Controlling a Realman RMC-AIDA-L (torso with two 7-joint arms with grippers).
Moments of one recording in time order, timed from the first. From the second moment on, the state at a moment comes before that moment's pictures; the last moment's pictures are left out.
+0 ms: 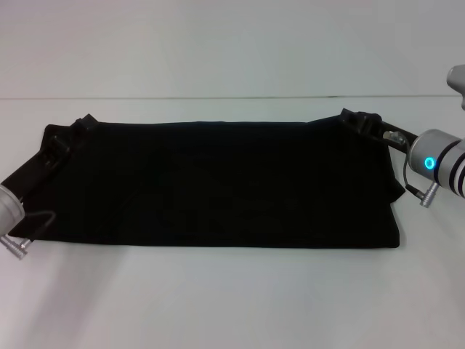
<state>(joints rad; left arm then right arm) -0.54 -2.12 0.21 0.34 1.72 1.10 -1.72 0.85 2.10 -0.50 -0.15 -1.58 -0.54 1.45</state>
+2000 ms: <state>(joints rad) -0.32 -1.95 0.48 0.64 2.05 1.43 -2.44 0.58 2.10 -0.97 -0.33 -1.70 -1.24 0.98</state>
